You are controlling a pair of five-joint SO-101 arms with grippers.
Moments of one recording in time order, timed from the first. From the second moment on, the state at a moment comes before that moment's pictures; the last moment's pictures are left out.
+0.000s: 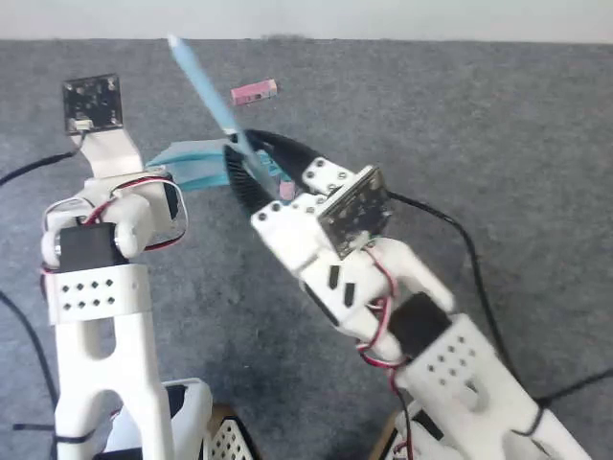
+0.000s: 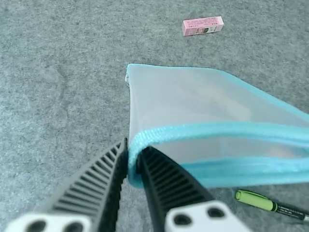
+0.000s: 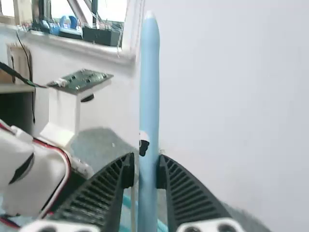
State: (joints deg) left arm -14.5 -36.1 29.1 68.6 6.8; right arm -46.4 -47.5 43.8 5.3 5.4
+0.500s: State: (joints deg) left arm -14.5 -36.1 29.1 68.6 6.8; right arm -44.5 -34.1 41.1 12.5 15.3
